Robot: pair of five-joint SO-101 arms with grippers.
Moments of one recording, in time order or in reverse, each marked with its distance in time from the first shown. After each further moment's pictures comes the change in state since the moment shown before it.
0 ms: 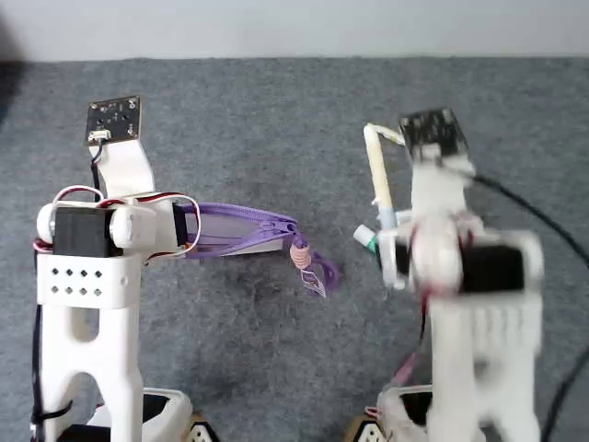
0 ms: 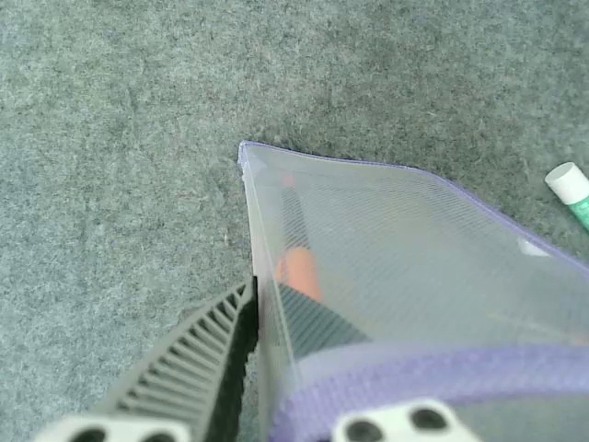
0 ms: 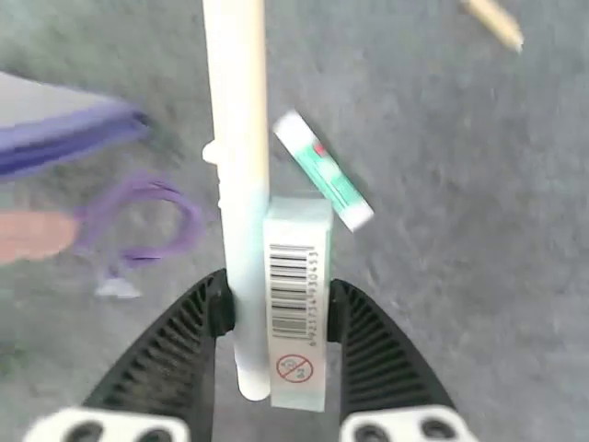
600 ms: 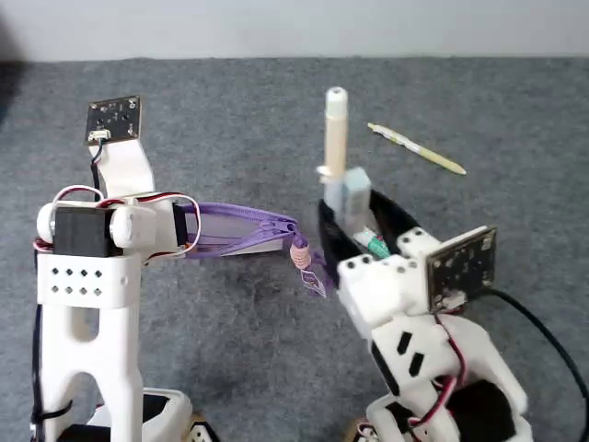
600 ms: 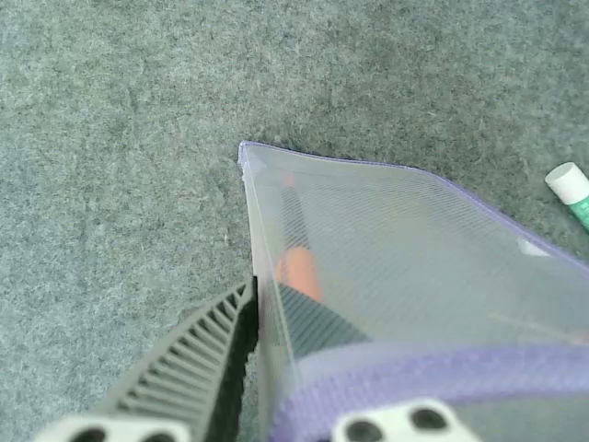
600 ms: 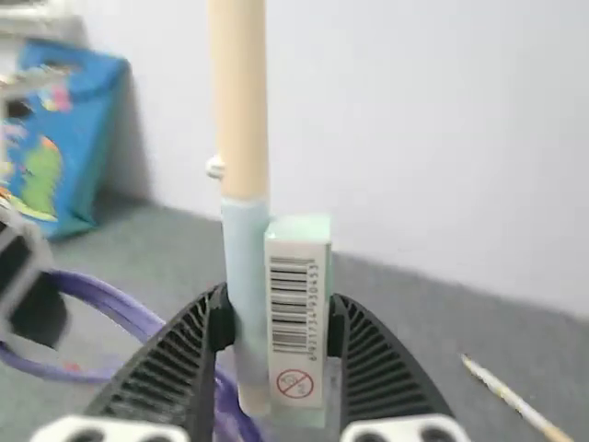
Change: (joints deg) left arm 0.0 0.1 0.0 0.0 0.0; right arm -19.3 -35.7 31.5 -49.7 -5.7
